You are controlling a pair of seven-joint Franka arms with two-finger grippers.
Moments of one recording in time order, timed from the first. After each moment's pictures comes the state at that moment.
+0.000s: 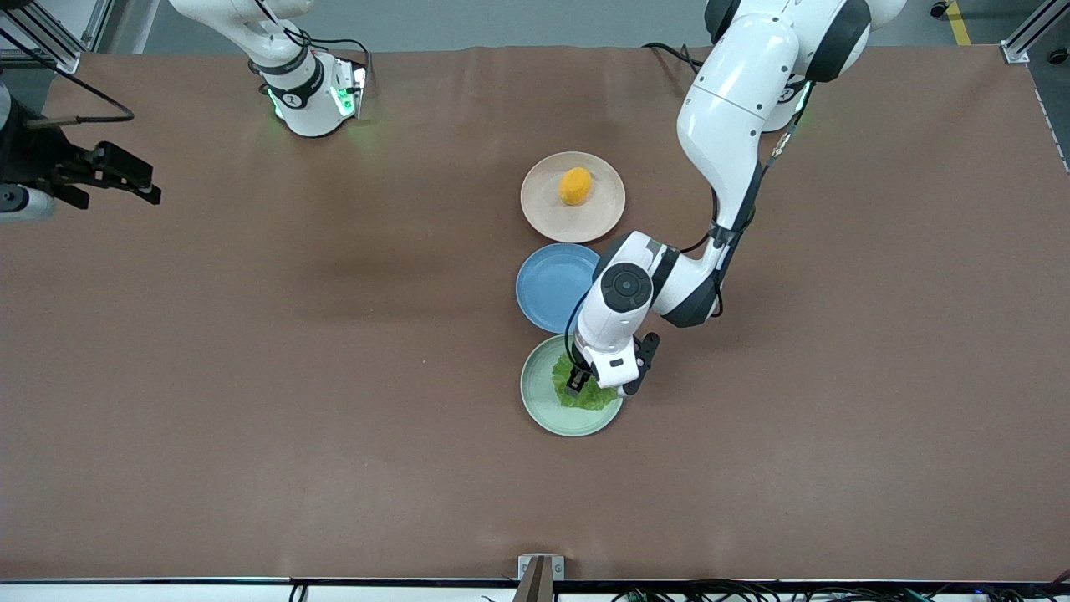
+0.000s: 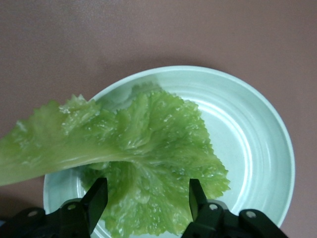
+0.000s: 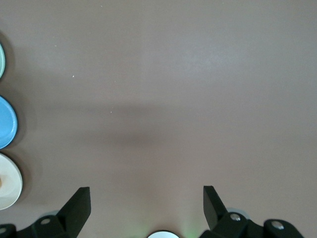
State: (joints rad) left arm -0.66 0.90 0.05 -1.39 -0.13 2.47 -1.62; right arm 0.03 -0.04 -0.03 -1.60 0.04 1.48 -0.03
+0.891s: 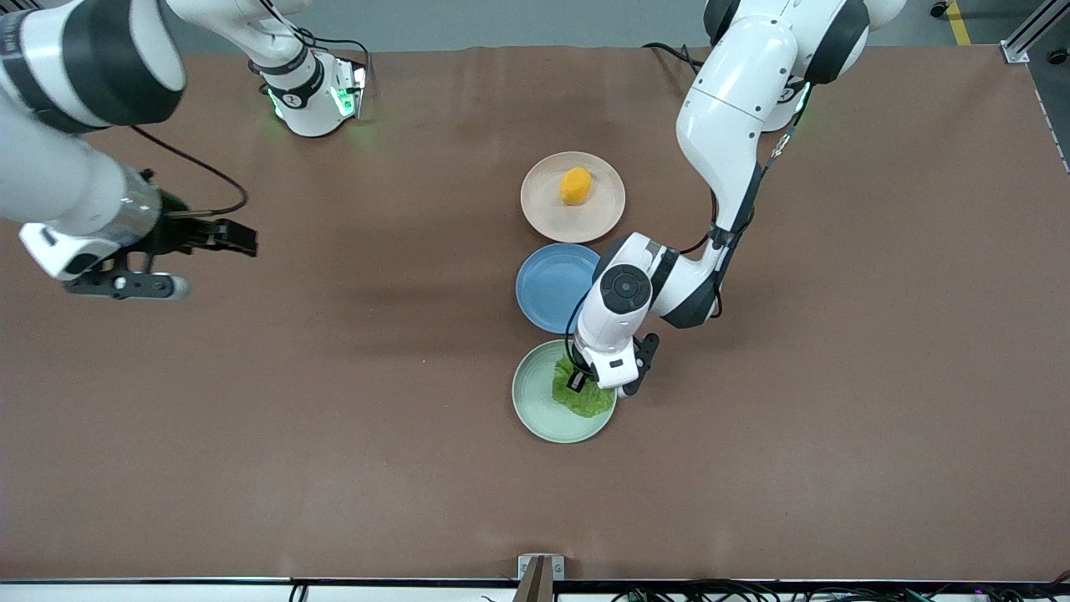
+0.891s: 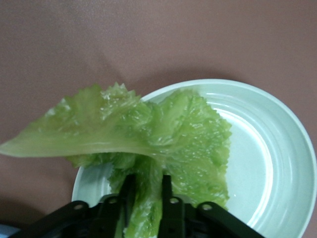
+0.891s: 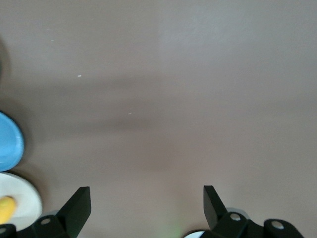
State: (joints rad) left arm -0.66 0.91 0.05 -1.38 -0.13 2.46 -1.62; right arm 0.21 0.12 -0.01 -1.60 0.07 1.52 0.29
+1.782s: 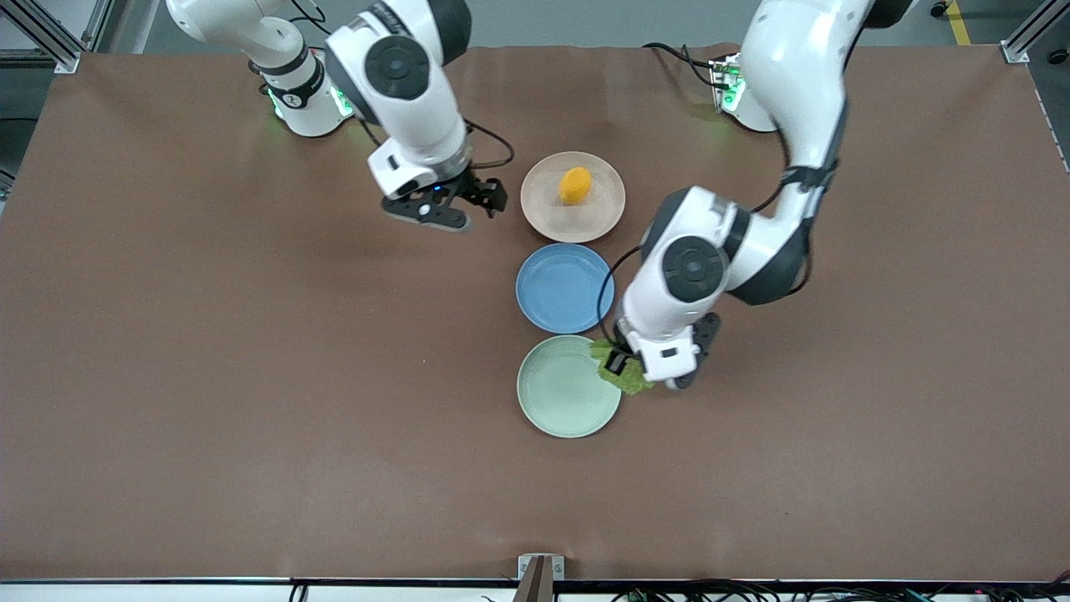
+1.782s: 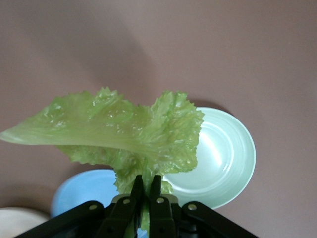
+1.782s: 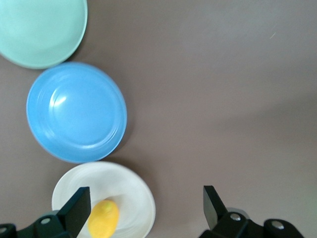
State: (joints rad) left arm -0.51 0.58 0.03 -1.36 -0.16 1.94 -1.40; right arm 0.81 0.15 0.00 -1.92 0.12 2.06 1.04
